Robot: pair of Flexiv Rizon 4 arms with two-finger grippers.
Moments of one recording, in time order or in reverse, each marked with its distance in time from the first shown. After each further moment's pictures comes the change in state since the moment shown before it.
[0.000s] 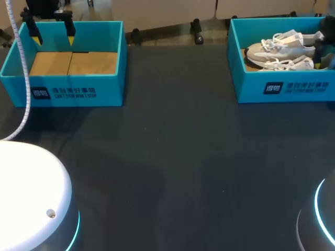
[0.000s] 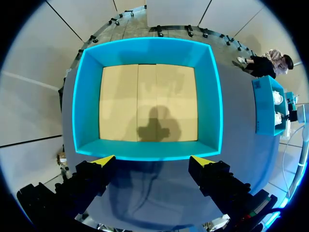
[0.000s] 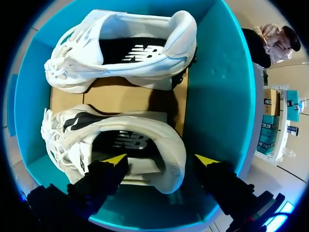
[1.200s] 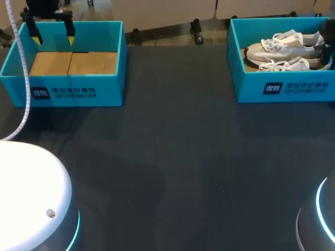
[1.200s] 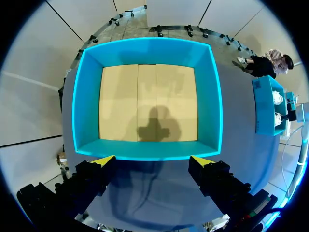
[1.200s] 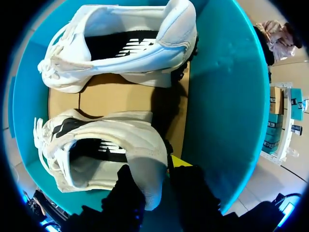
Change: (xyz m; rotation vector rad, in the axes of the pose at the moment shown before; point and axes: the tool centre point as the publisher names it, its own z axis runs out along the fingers) left arm 0.000 0.000 0.000 0.000 0.000 0.000; right arm -0.001 0.000 0.016 0.018 0.038 0.009
